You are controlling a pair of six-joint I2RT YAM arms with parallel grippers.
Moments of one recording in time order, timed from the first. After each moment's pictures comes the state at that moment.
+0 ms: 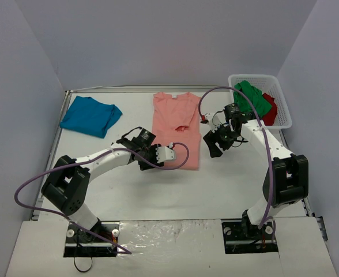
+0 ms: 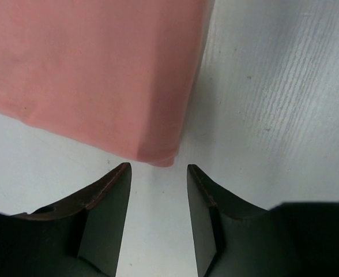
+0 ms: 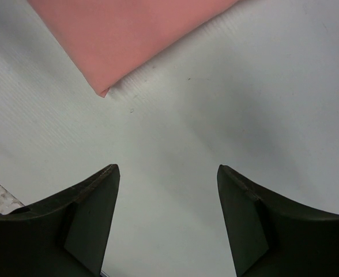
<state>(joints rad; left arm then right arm) -0.65 1.60 1.03 -0.49 0.21 0.80 0.21 1.60 1.24 -0.91 -0.36 -0.57</state>
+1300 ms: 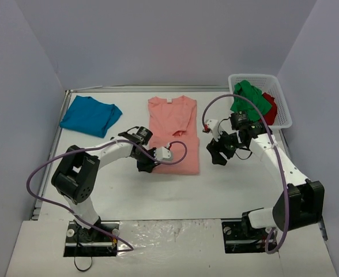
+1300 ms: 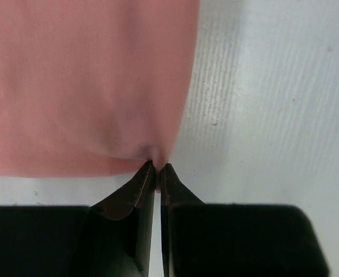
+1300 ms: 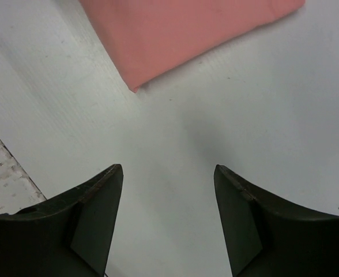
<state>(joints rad) -0.56 1.73 1.09 -0.64 0.46 0.84 0.22 1.38 1.12 -0.93 -0.45 -0.68</state>
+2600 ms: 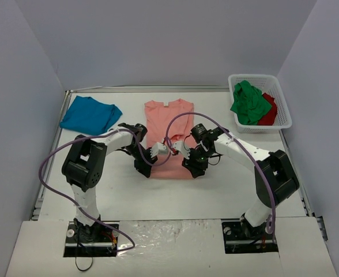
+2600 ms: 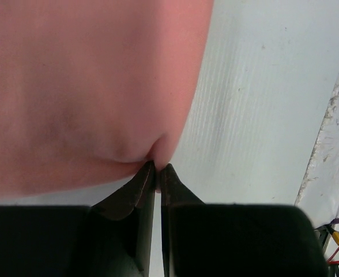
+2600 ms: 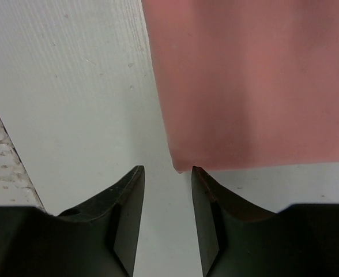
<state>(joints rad) -0.47 1.90 1.25 -0.93 0.70 0.85 0.57 1.64 1.10 -0.85 -0.44 -0.75</state>
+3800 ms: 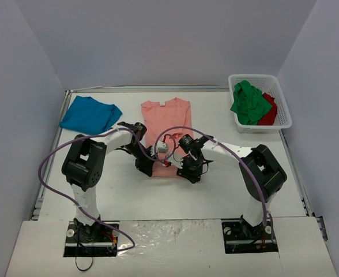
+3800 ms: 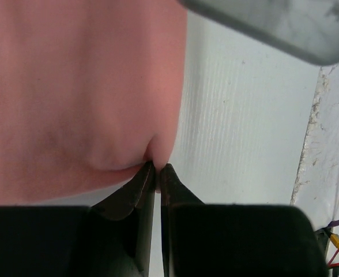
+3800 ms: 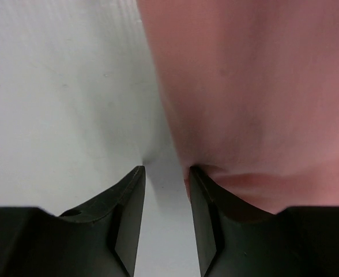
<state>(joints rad) -0.45 1.91 1.27 -0.95 0.78 0.89 0.68 1.76 1.06 -0.77 -0.27 -0.70</state>
